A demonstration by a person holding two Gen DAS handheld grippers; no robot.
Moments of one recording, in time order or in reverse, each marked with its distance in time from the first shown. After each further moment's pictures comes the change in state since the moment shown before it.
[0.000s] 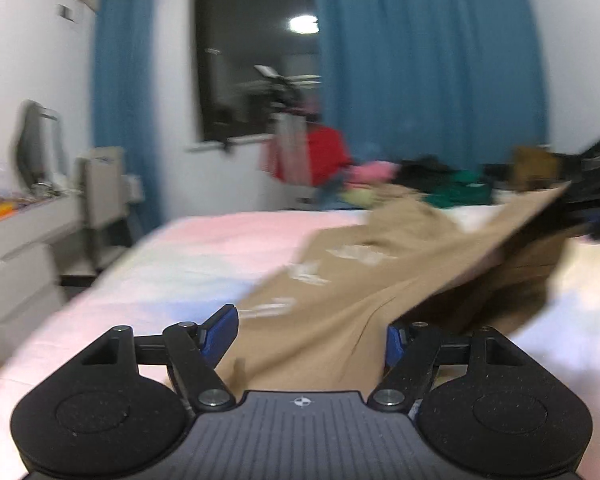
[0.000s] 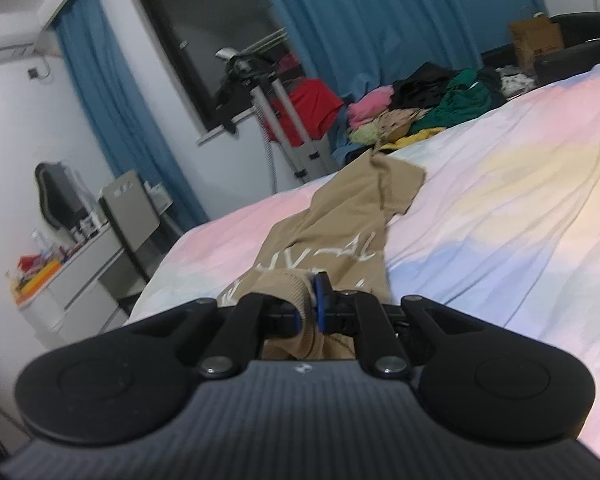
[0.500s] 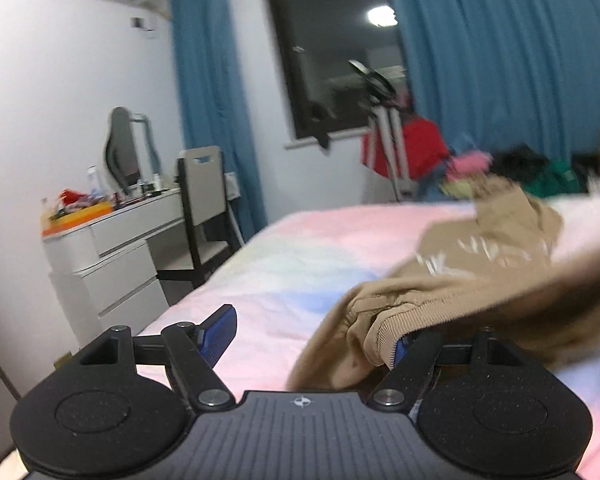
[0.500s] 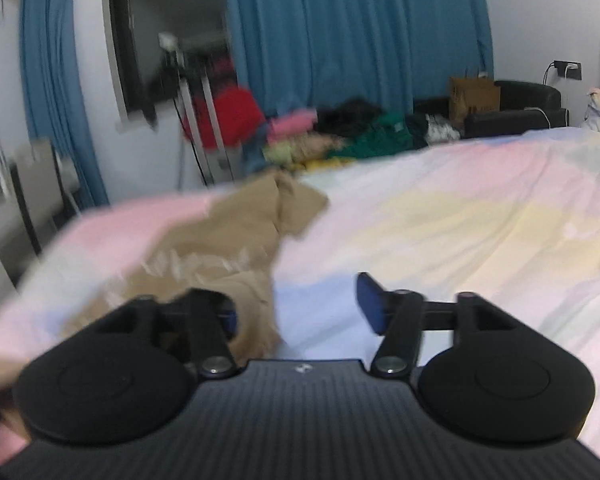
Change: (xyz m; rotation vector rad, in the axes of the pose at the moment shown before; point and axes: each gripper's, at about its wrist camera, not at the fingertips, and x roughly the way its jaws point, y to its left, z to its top) left arm -0.034 0.043 0.006 -0.074 -0.002 0.252; right arm 0.019 -0.010 -0.005 -0.217 0.028 -0.331
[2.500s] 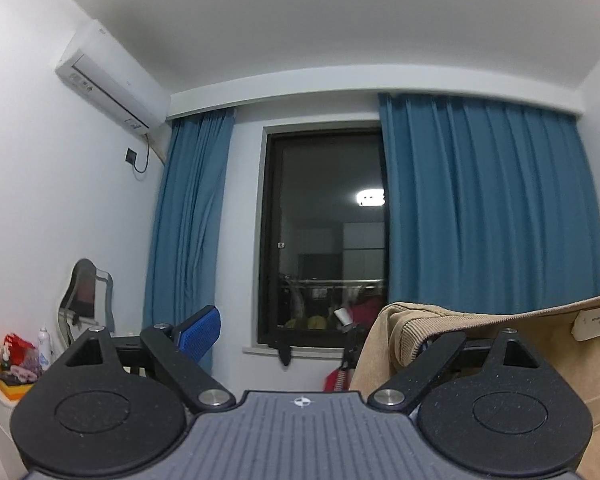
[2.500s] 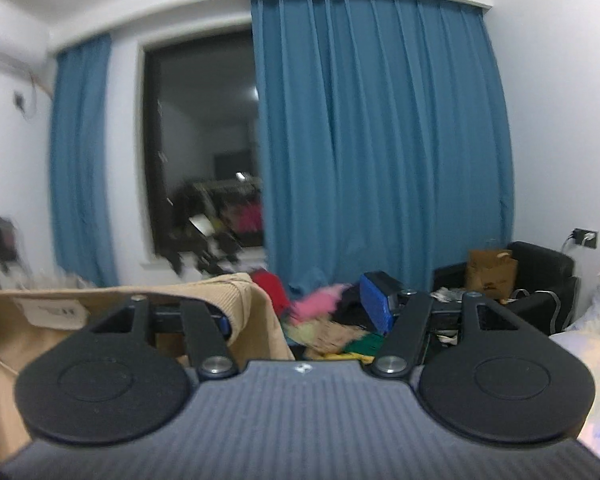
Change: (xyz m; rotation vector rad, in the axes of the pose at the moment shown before) left arm 0.044 0.054 0.417 -0.164 -0.448 -0.161; right arm -0.136 0.056 0.367 -0.076 -0.373 0.027
